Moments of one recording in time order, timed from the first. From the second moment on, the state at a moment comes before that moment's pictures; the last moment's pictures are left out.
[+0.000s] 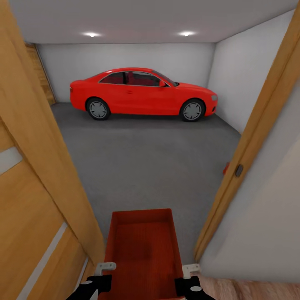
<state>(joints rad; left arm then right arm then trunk) -0.45 -0.05 0.02 -0.32 0.02 0.12 0.04 -0.50 0.10 0.64 -0.19 -0.51 -0.03 -0.22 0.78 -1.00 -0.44</state>
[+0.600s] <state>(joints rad) -0.45 -0.05 0.03 -0.32 0.02 0.12 0.04 -0.50 0.10 0.64 -0.19 -0.51 -0.03 -0.22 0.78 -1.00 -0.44</state>
